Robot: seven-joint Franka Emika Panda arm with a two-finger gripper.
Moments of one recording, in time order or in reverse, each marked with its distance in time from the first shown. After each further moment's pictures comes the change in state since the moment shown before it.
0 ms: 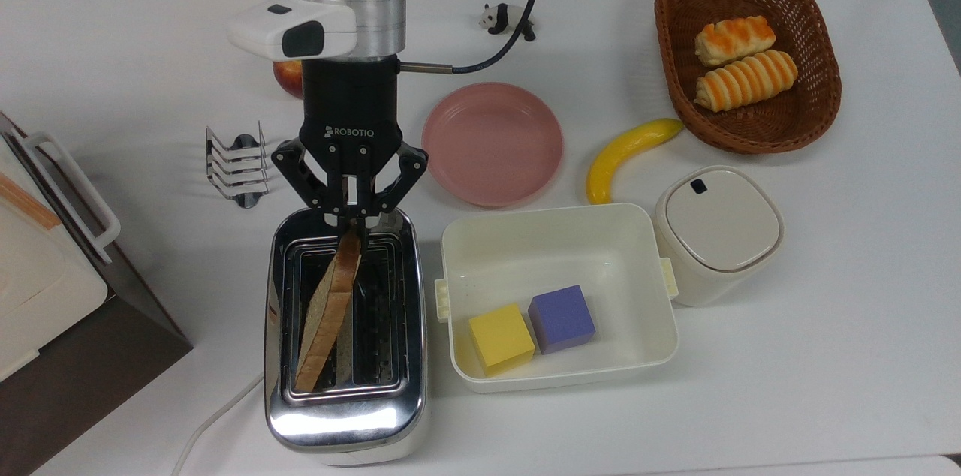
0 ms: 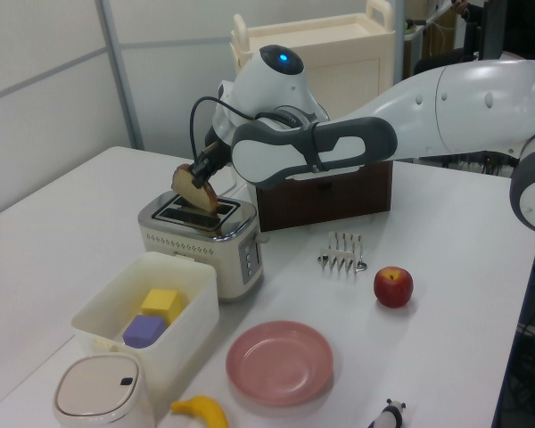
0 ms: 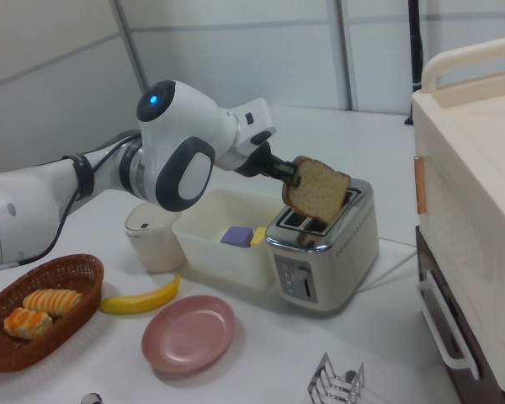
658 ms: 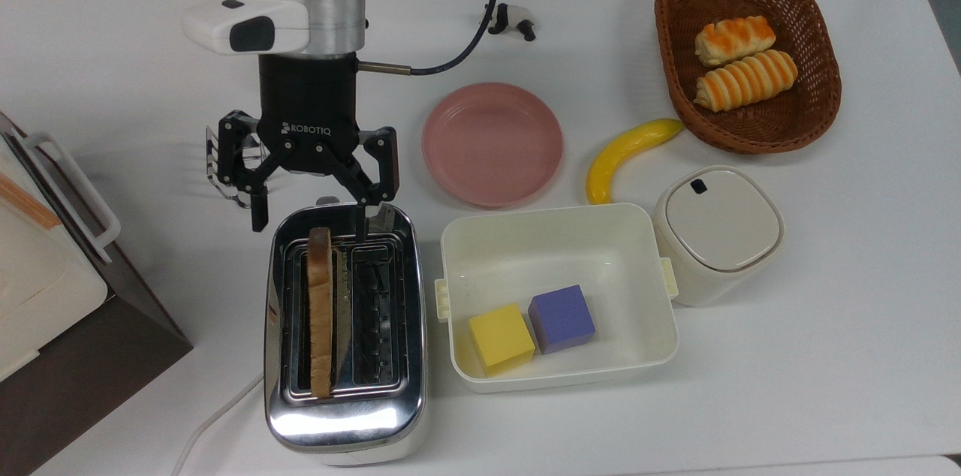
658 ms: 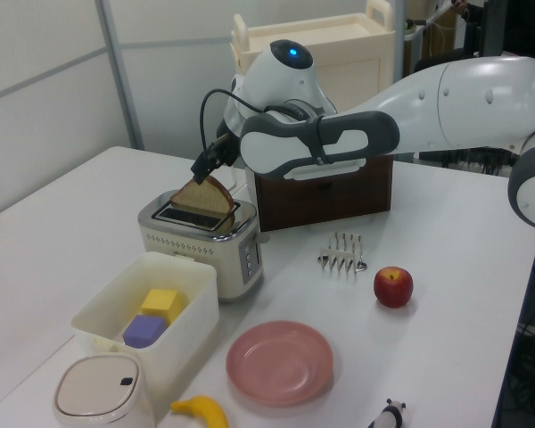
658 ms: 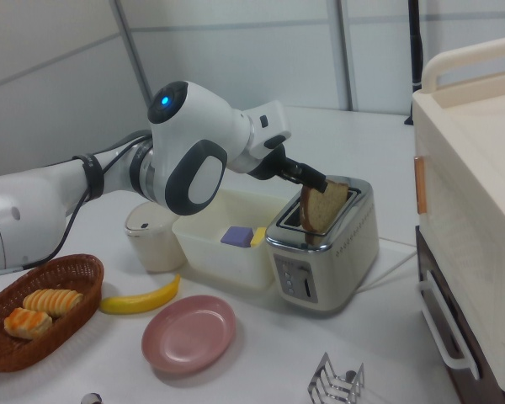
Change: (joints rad) arm -0.038 -0.001 -0.009 0.002 0.007 0.000 0.014
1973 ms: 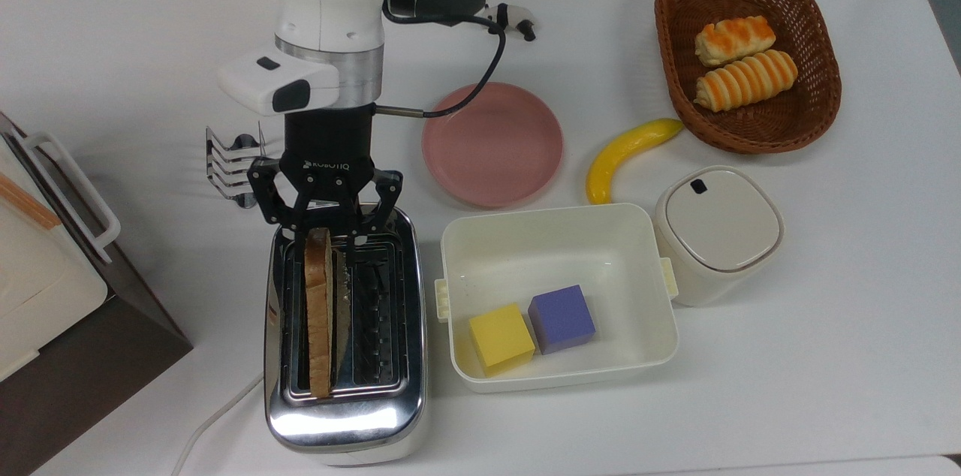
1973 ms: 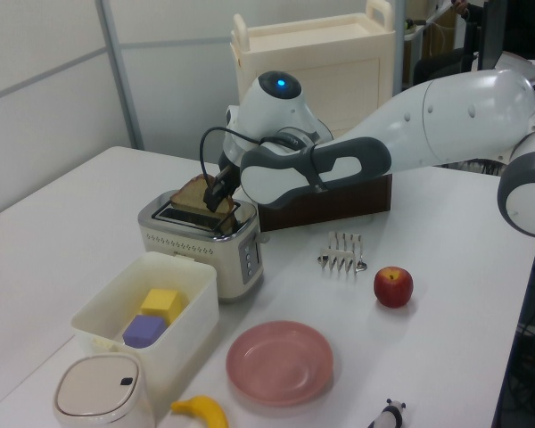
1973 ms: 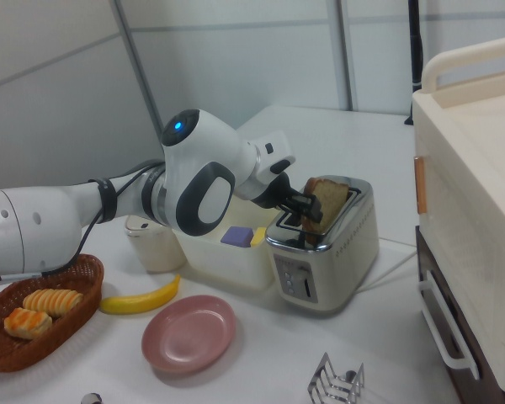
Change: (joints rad) arm 0.009 0.046 0.001 -0.050 -0.087 0.000 -0.029
